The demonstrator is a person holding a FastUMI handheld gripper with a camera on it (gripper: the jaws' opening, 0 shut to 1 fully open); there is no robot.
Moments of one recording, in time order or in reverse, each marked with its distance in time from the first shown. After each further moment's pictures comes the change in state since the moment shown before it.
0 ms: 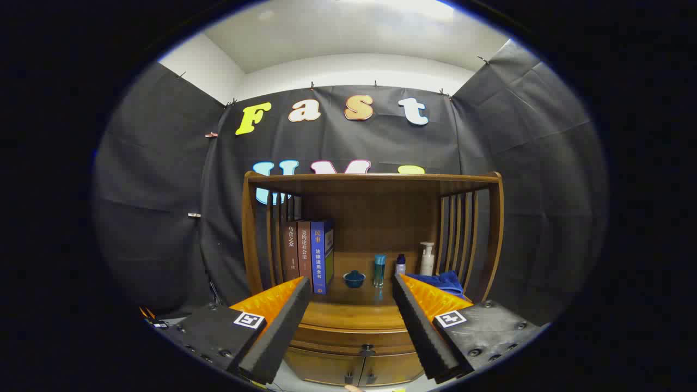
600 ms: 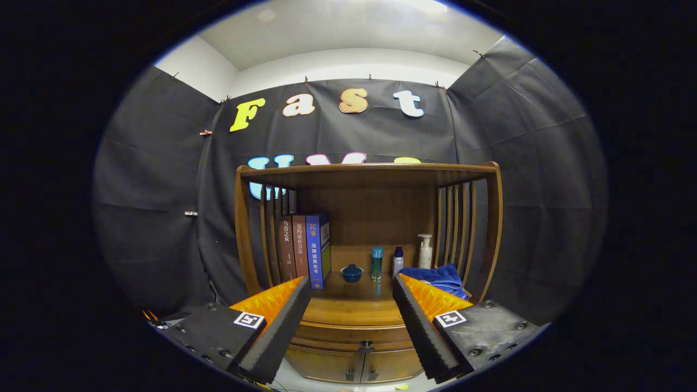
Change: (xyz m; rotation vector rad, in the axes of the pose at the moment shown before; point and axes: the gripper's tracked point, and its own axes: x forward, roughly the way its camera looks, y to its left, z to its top) arm 0.005 -0.009 -0.011 0.023 0.039 -0.012
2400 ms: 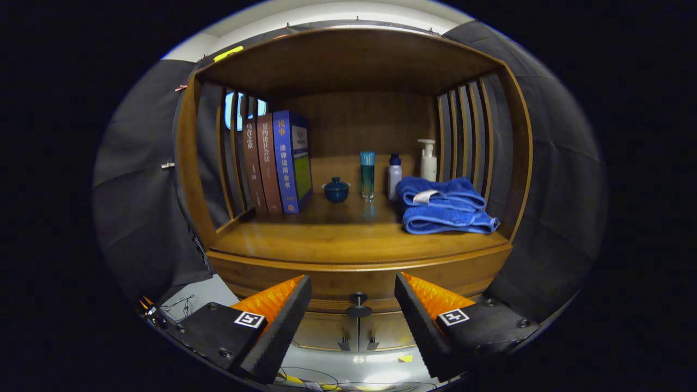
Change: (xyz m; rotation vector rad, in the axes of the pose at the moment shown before) arm 0.063 -0.026 -0.208 0.026 0.383 -0.062
